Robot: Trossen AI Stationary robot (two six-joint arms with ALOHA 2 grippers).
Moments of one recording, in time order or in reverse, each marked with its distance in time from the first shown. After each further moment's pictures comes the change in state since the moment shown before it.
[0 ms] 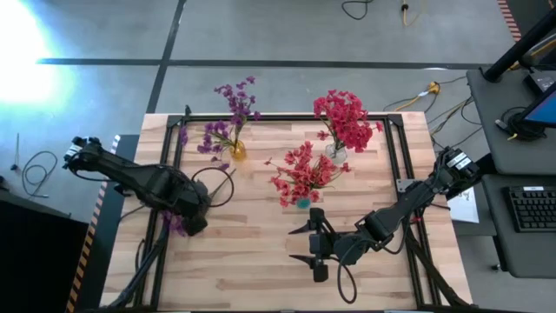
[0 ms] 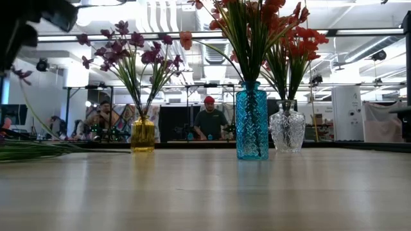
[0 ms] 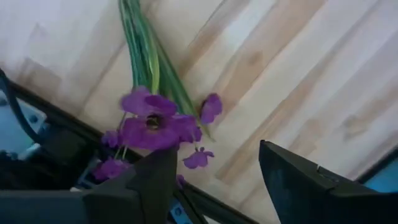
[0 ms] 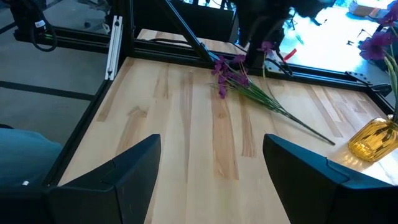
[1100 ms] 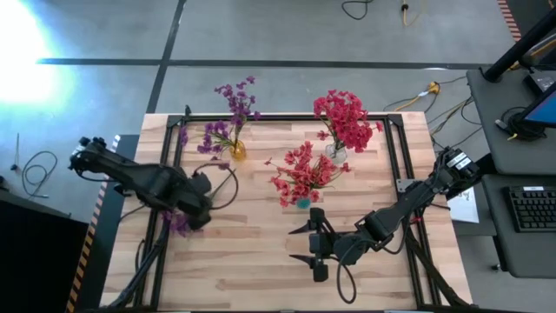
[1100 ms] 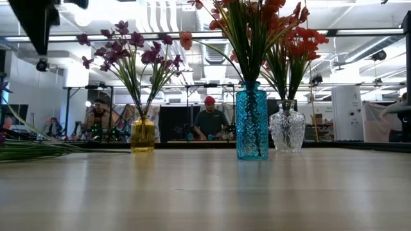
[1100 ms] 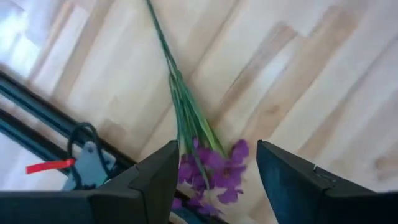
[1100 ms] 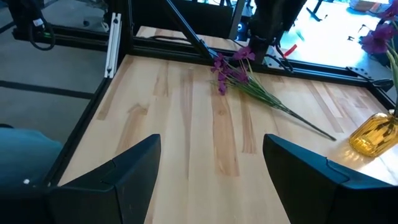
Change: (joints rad) left arm -0.038 0.109 0.225 -0.158 -0.266 0.056; right arm 0.000 0.000 0.000 -0.011 0.000 0.019
